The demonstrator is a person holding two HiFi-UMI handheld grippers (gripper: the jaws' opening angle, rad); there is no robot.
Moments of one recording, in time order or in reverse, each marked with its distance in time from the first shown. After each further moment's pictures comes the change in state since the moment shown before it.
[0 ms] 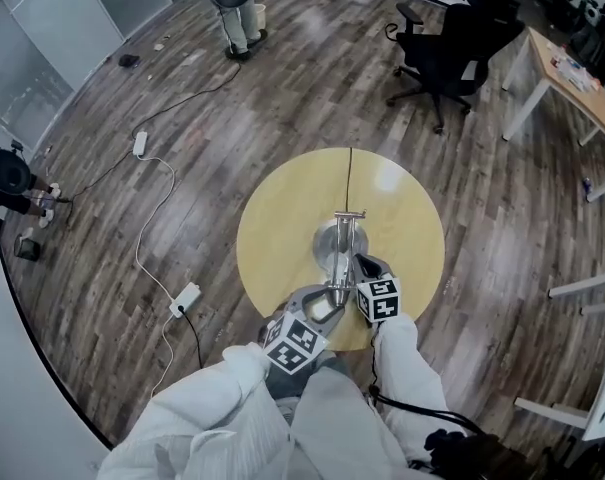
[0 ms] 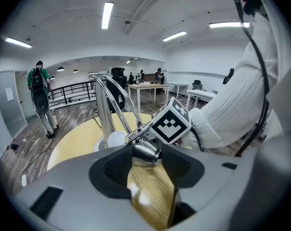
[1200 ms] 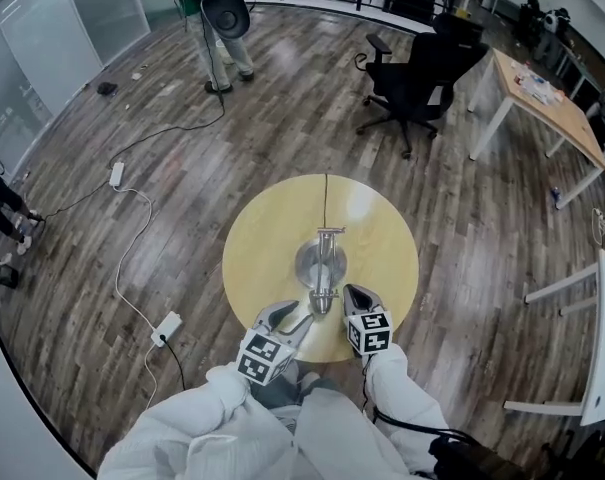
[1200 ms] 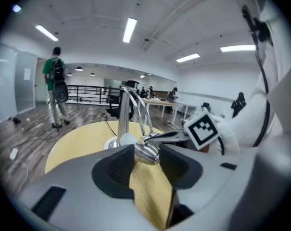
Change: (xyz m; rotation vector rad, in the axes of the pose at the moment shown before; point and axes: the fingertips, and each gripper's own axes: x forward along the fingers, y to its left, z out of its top) left arm -0.040 0.023 -0.004 -0.221 -0.196 0.039; right arm -0.069 0.014 0.009 0.045 -0.060 -0.093
